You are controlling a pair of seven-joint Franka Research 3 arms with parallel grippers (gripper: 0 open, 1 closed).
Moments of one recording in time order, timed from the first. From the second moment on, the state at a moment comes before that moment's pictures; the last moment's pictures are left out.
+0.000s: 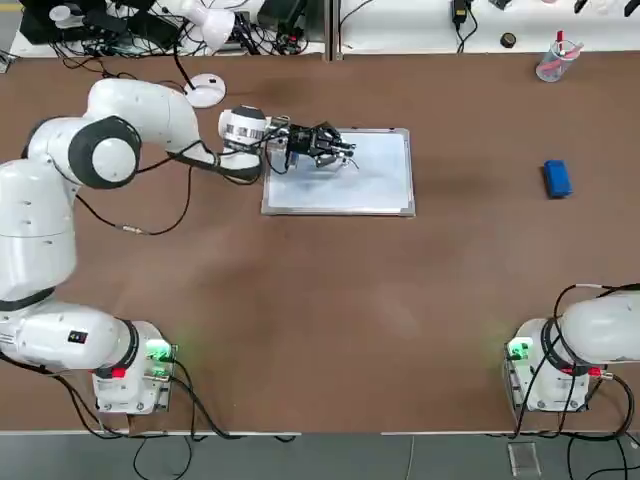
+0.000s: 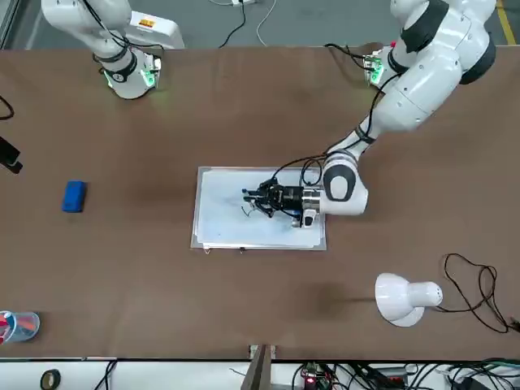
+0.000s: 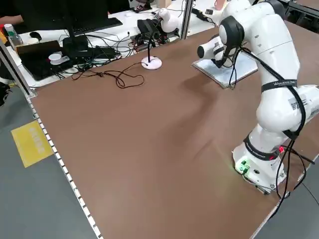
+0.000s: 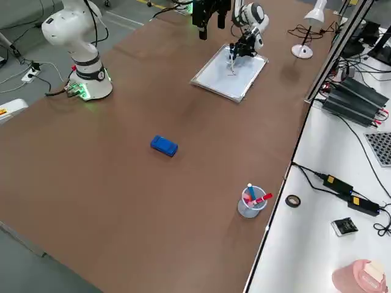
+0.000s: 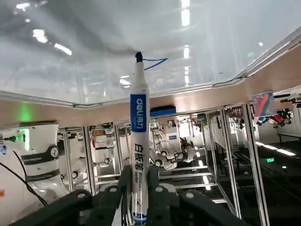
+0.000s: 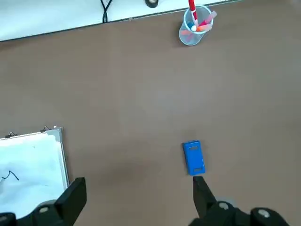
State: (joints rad) left arm -0.18 0.90 -0.47 -1.64 -1.51 2.24 -0.49; right arm 0.03 0.00 0.00 -1.55 -0.05 1.70 0.21
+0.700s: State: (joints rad) left arm -0.17 0.90 -0.45 -1.58 -1.40 2.24 -0.62; right arm 0.03 0.00 0.00 -1.55 -0.05 1.70 0.21
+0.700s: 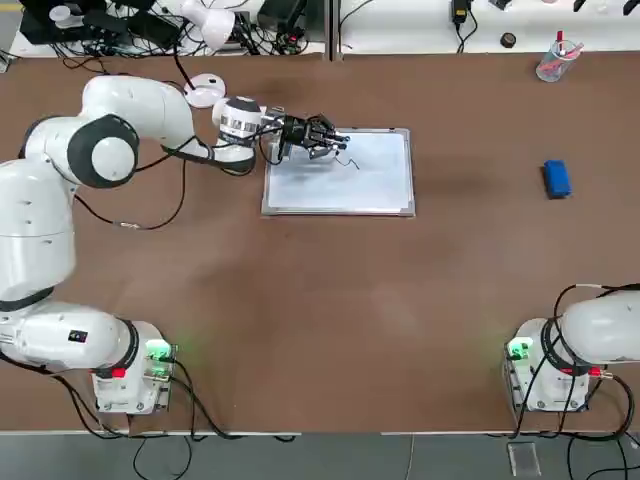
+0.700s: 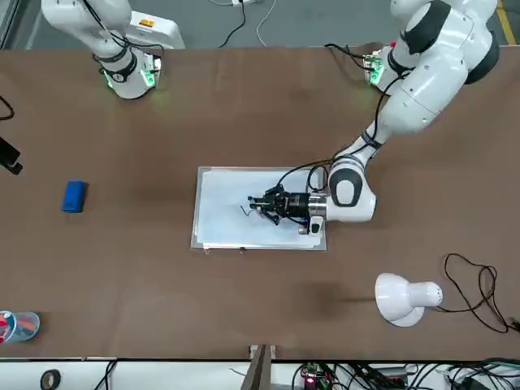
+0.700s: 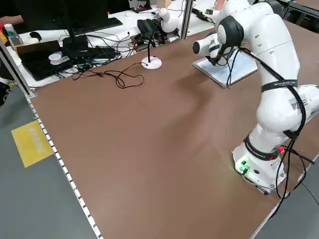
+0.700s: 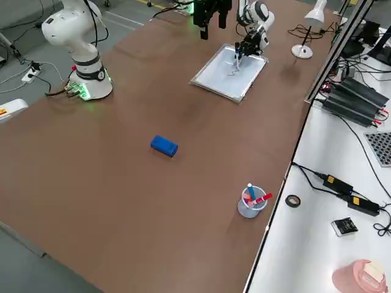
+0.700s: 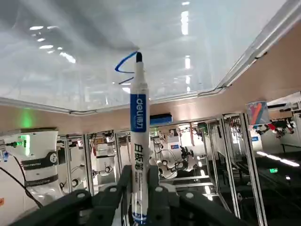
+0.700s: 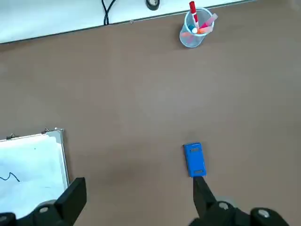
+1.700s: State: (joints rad) left arm -0.03 0.69 -0.44 -1.55 -0.50 2.06 -0.83; right arm 0.02 0.00 0.01 -1.58 -0.05 1.70 0.21
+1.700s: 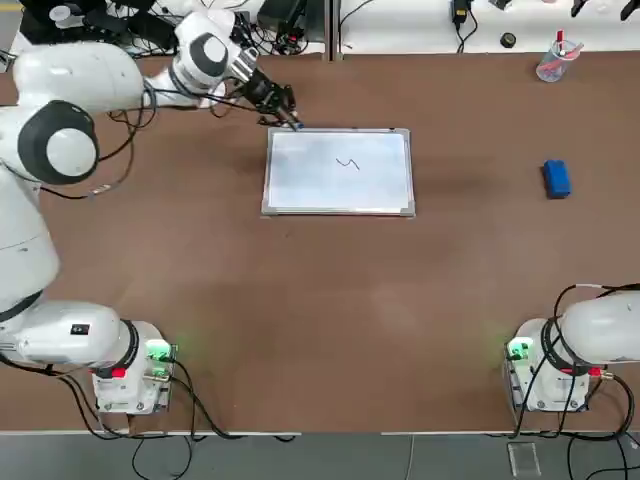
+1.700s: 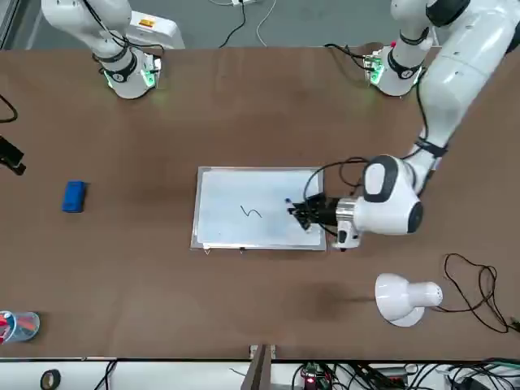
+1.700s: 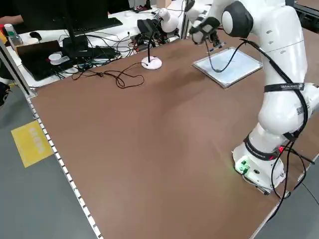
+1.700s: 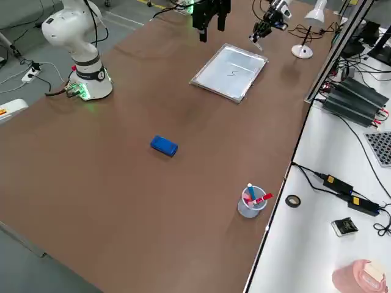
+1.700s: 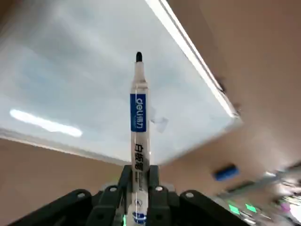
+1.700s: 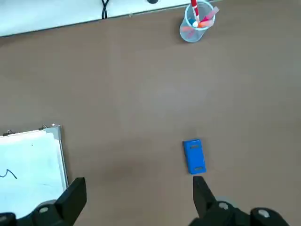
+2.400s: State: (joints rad) left arm 0.08 0.63 -0.44 -1.64 0.01 1.89 -0.50; right arm -0.14 -0.01 0.12 -1.70 -0.05 1.73 0.08
